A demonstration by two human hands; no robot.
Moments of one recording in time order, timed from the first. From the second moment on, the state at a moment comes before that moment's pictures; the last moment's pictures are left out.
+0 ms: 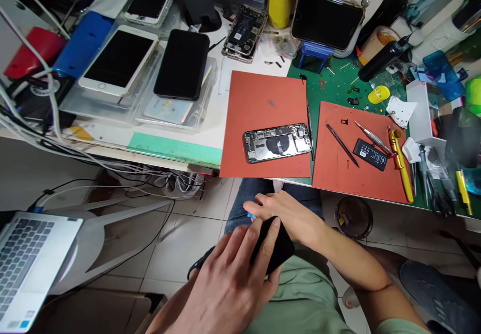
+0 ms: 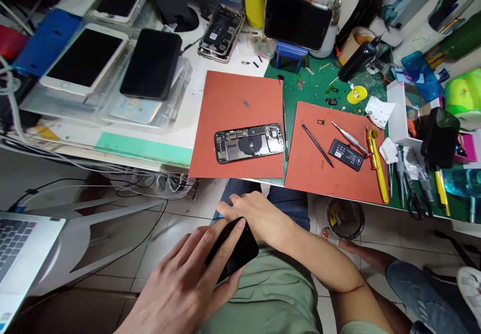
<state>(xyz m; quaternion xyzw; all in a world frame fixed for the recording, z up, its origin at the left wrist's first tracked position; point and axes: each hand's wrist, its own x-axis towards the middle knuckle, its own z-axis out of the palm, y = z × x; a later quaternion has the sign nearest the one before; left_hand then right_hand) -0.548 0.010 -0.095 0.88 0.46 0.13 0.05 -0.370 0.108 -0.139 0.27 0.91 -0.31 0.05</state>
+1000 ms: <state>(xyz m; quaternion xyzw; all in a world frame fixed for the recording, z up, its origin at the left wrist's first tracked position) -0.590 0.011 -0.113 0.56 0.59 0.36 0.45 -0.333 0.076 -0.142 0.39 0.76 -0.52 -0.08</state>
